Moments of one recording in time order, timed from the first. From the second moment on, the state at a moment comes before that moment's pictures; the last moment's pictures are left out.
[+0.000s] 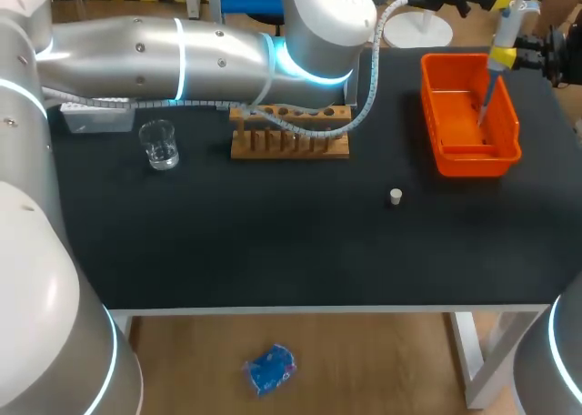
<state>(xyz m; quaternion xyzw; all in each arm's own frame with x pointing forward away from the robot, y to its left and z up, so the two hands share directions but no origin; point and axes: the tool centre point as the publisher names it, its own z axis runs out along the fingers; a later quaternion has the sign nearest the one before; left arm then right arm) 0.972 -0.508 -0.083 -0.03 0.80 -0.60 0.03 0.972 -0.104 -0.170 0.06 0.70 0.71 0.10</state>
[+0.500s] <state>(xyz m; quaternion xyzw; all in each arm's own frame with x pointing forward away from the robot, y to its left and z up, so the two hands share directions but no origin) 0.973 -0.509 -0.089 -0.03 0.80 -0.60 0.02 0.972 -0.104 -0.171 0.06 0.70 0.71 0.10</state>
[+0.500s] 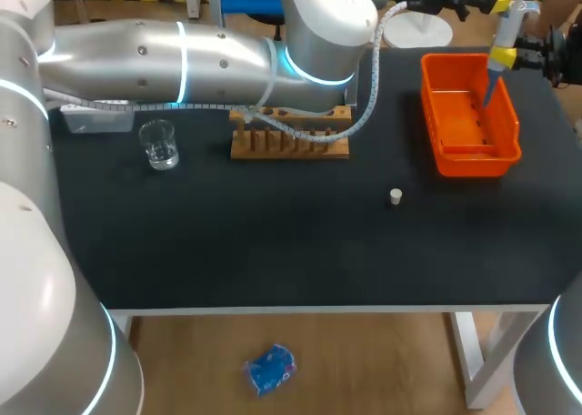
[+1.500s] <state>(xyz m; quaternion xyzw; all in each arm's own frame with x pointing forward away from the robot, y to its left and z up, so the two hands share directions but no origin) 0.981 -0.488 -0.049 0.00 0.77 -0.64 0.05 0.973 -0.102 -0.163 0.05 0.70 0.71 0.10</state>
